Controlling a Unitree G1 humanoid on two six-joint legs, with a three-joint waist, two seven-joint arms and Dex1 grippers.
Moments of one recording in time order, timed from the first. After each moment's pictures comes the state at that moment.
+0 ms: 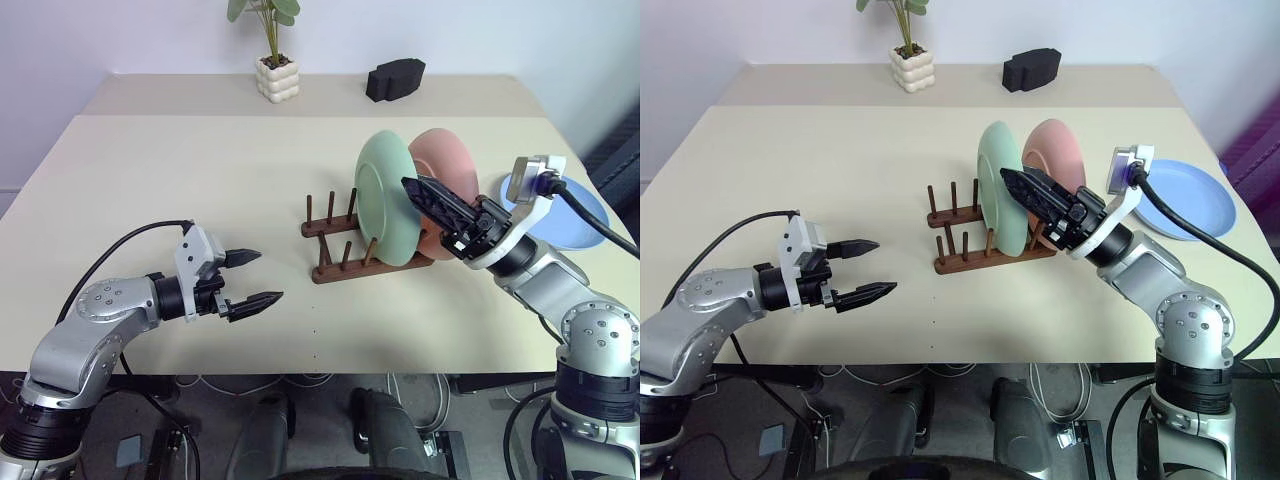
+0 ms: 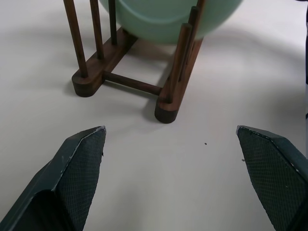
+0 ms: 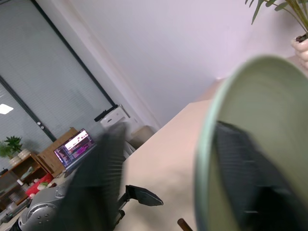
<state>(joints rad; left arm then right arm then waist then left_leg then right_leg) -0.11 0.75 0.07 -0.42 -0.58 0.56 -0.88 -0.32 -0.50 -0.29 -0.37 1.39 0.78 0.40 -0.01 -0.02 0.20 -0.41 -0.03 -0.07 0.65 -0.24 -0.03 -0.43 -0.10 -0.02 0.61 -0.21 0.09</state>
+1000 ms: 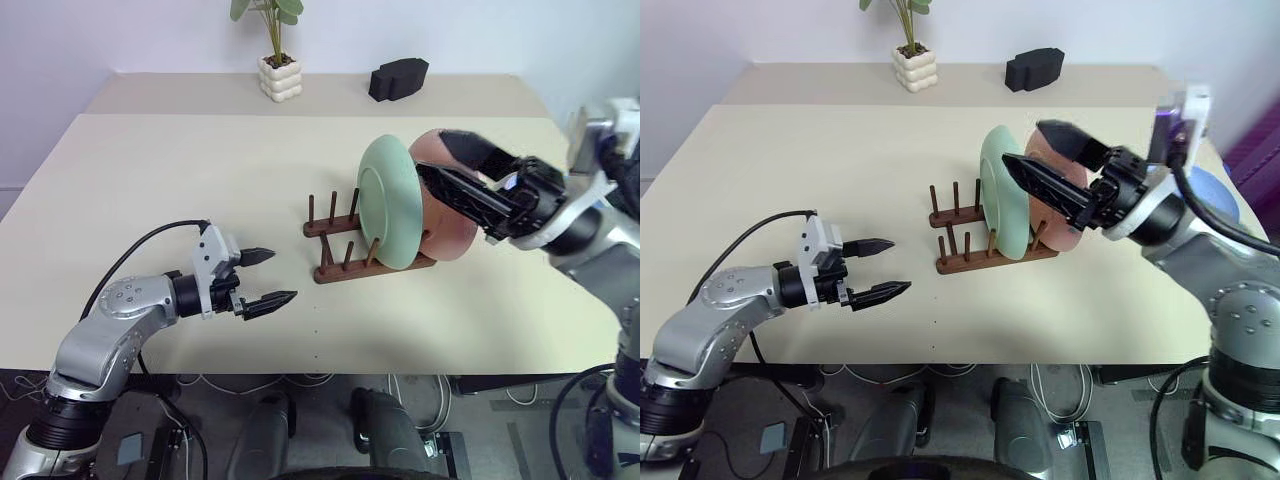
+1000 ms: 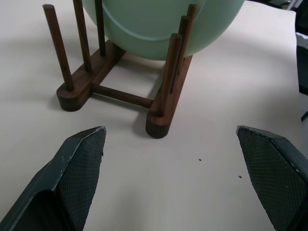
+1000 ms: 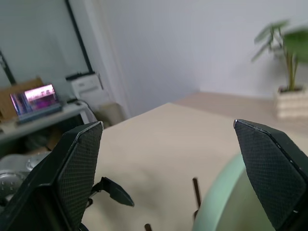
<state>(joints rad) -0.16 0.69 0.01 -0.38 -0.54 0.53 -0.89 -0.40 -0.77 -0.38 -0.53 1.29 0.74 0.46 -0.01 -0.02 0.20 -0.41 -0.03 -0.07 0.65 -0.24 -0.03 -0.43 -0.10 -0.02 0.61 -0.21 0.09</state>
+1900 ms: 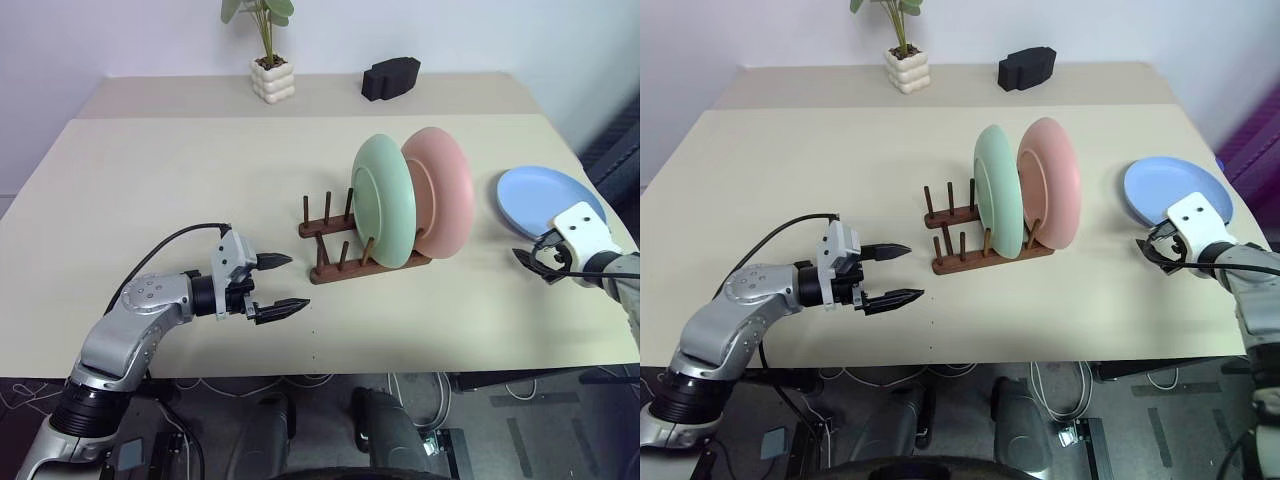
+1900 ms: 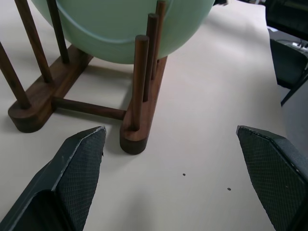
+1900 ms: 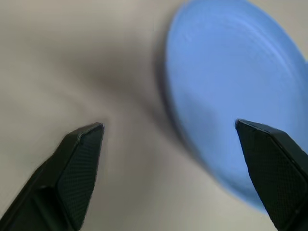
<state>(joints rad) -0.20 0.64 -0.07 -0.32 -0.49 0.48 -0.96 -0.37 -0.96 -0.04 0.48 0.10 0.18 0.59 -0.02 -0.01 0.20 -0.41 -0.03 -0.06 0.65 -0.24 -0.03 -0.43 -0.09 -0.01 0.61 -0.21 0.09</state>
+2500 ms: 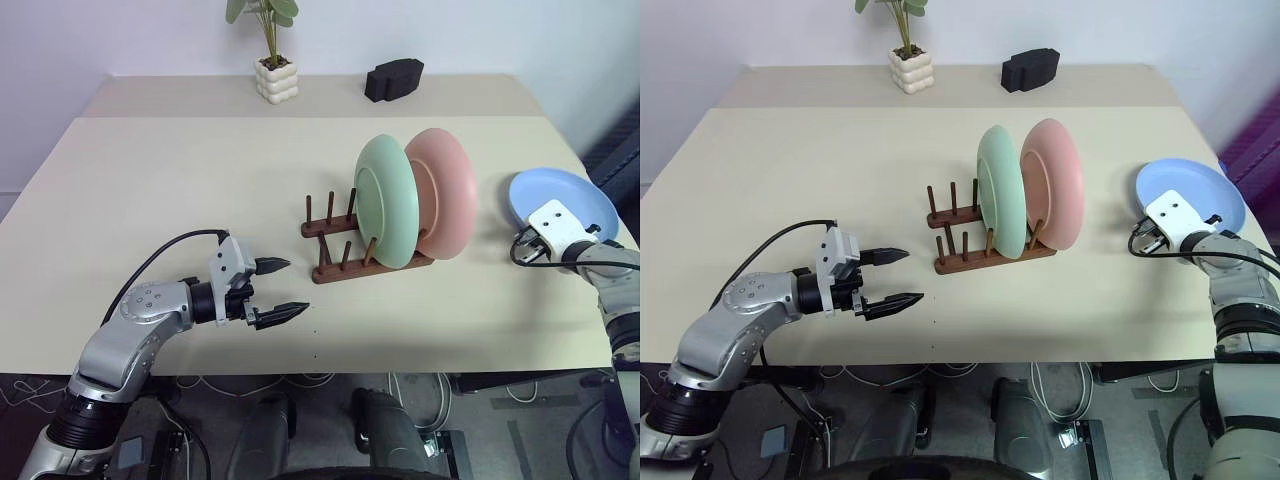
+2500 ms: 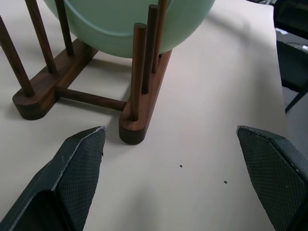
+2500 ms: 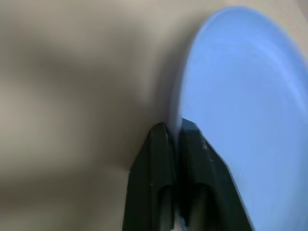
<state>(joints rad) -0.16 0.64 -0.06 -0.36 -0.49 0.47 -0.92 -0.58 -0.88 0.03 0.91 -0.10 -0.15 0.53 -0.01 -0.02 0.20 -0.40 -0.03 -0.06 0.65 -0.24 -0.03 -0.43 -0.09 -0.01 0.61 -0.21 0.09</state>
